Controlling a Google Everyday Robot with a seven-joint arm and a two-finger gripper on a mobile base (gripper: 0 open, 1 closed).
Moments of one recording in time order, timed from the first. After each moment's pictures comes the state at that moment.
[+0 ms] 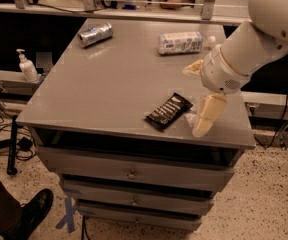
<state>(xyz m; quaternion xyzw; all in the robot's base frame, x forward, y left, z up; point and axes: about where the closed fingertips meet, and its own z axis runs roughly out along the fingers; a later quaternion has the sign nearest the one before) 0.515 -0.121 0.868 -0.70 0.67 0.08 0.22</state>
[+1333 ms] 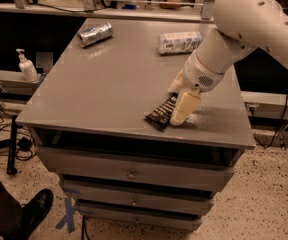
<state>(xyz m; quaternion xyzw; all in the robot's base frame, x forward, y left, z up) 0.555 -0.095 0.821 -0.66 0.72 0.13 0.17</state>
